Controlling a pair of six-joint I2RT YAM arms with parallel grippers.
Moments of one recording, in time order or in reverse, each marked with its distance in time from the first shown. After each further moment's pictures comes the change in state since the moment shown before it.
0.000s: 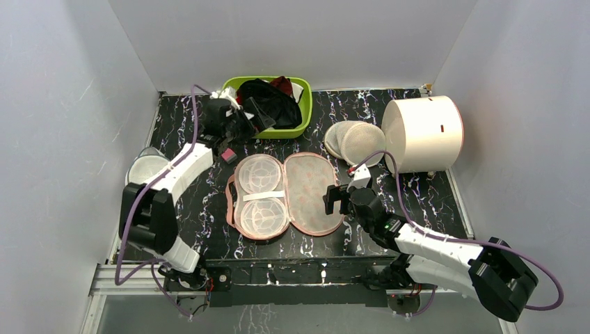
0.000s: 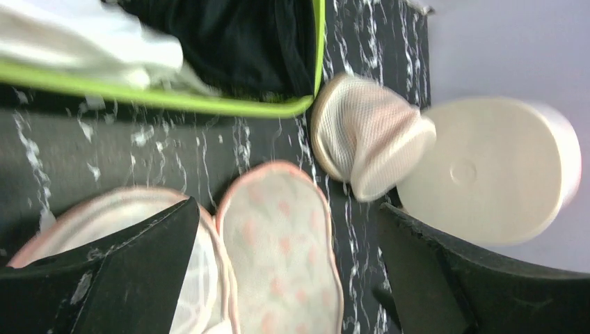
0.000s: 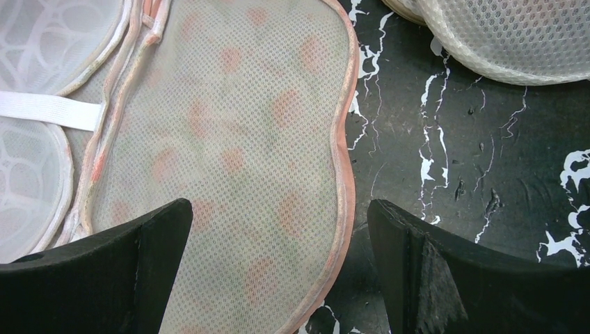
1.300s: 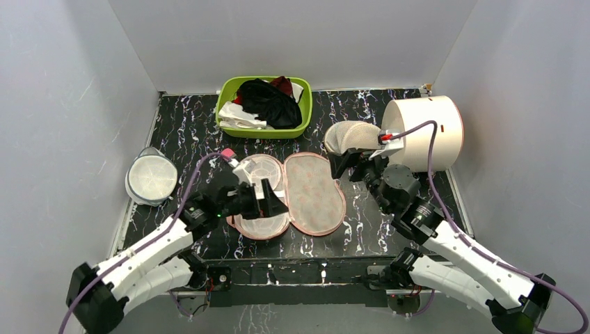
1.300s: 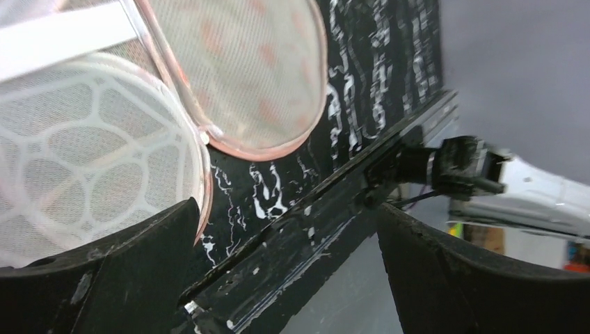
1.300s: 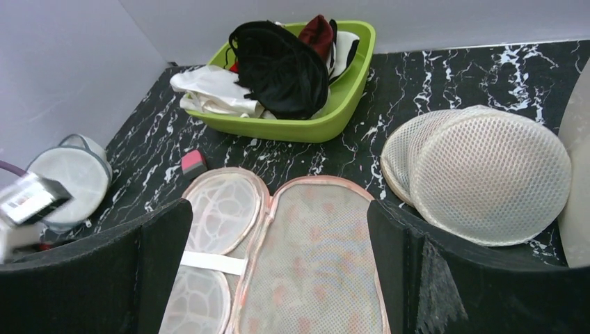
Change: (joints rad) left arm -0.364 -0.761 -0.638 -0.201 0.089 -0.077; right arm -0.002 -0.217 0.433 -0.268 0.050 -0.008
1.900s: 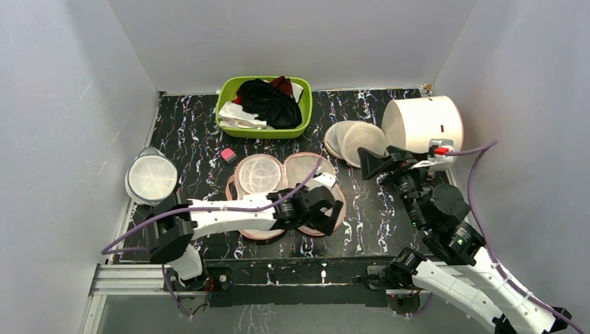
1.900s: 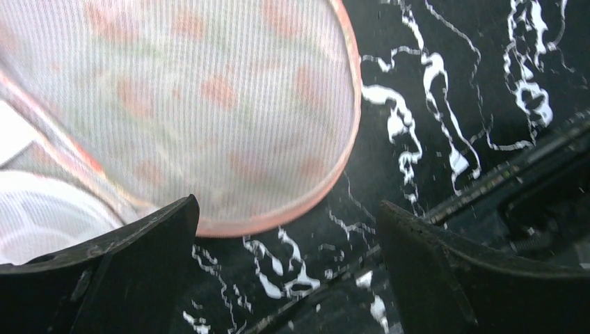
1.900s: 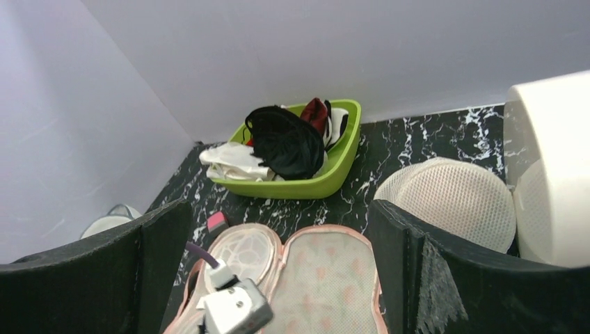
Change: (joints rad) left arm -0.563 0.750 0.511 -0.131 -0.602 0.172; right arm 0.000 -0.260 0.060 -0.115 0.073 -0.008
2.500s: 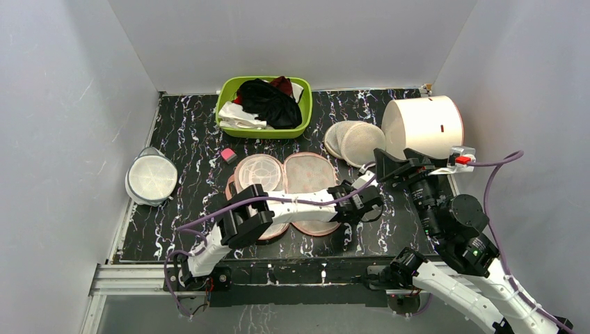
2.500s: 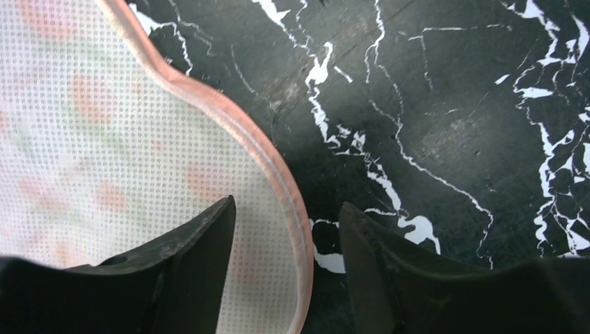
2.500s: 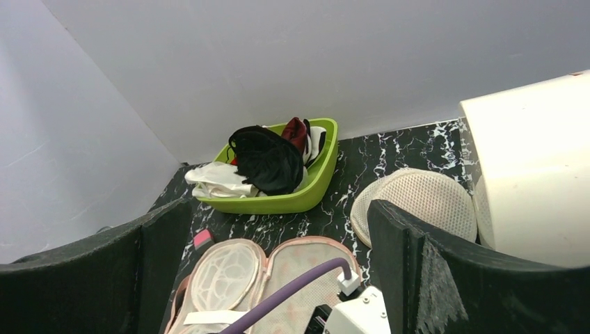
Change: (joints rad) left arm -0.043 0.604 0.621 -0.159 -0.220 0.132; right arm 0.000 -0.103 0.031 -0.066 0.071 -0.039
